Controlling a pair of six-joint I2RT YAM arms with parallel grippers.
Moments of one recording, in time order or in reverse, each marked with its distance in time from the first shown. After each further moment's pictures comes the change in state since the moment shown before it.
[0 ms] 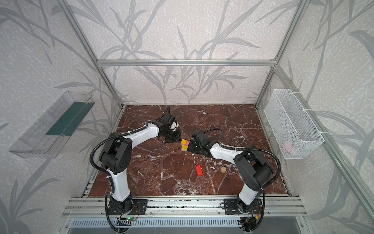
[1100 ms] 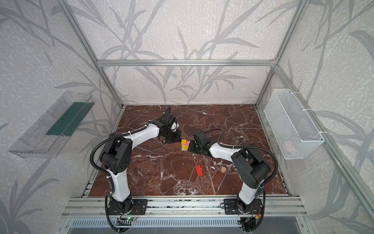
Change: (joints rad) left arm -0.005 0.000 0.000 -0.008 -0.004 0.000; right arm -0.014 0.038 0.000 0.021 0.000 0.001
